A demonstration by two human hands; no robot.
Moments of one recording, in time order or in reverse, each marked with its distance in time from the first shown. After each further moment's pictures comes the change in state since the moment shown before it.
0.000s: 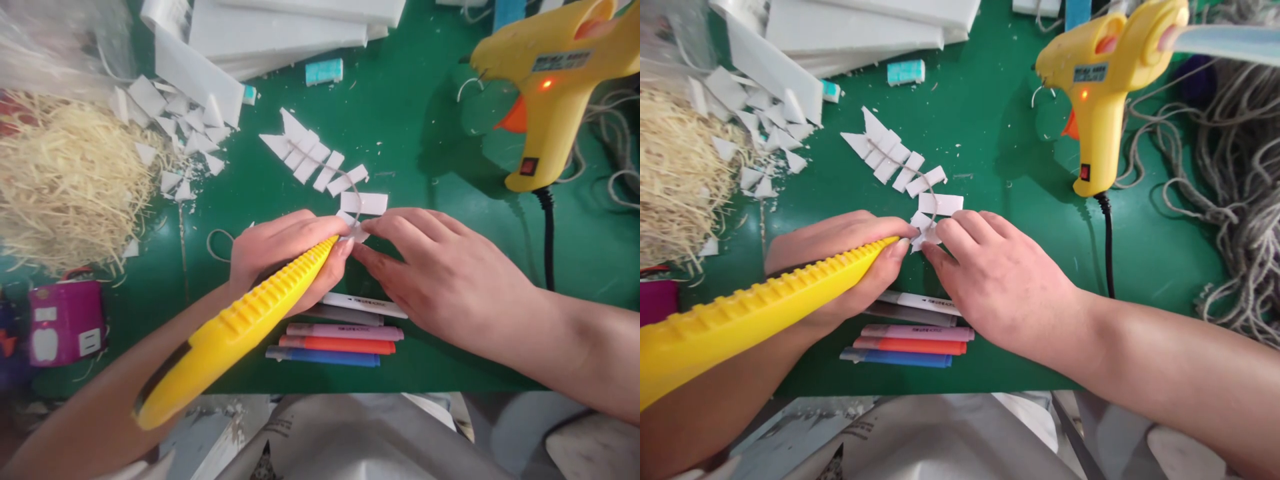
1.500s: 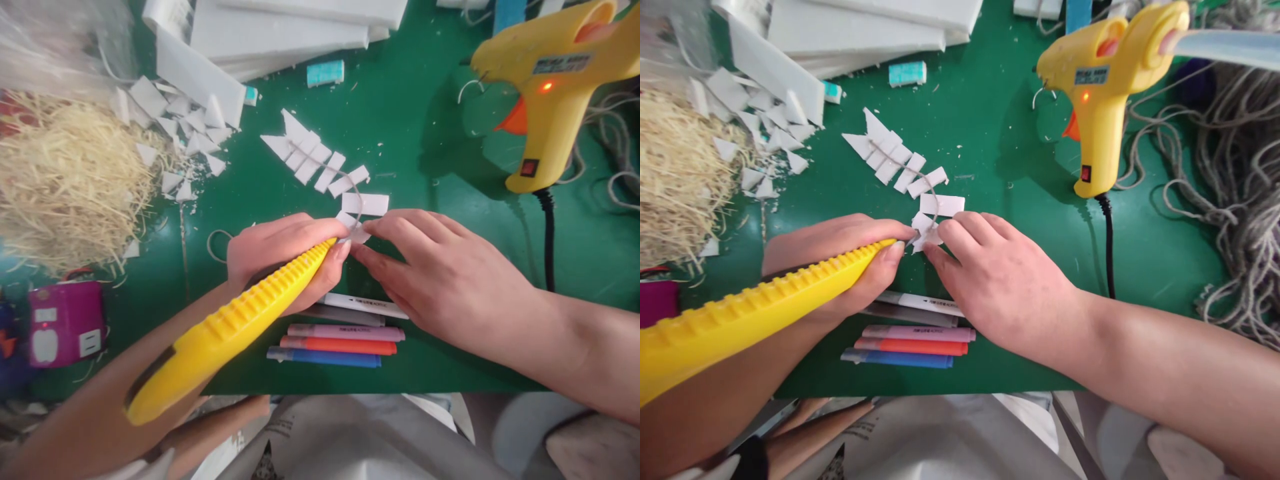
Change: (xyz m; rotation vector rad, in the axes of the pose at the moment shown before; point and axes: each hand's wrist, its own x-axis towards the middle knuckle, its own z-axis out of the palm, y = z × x) left_hand -0.003 -0.009 0.006 -0.033 0.088 0.039; right_hand 0.000 0.000 0.000 -0.025 0.014 -0.001
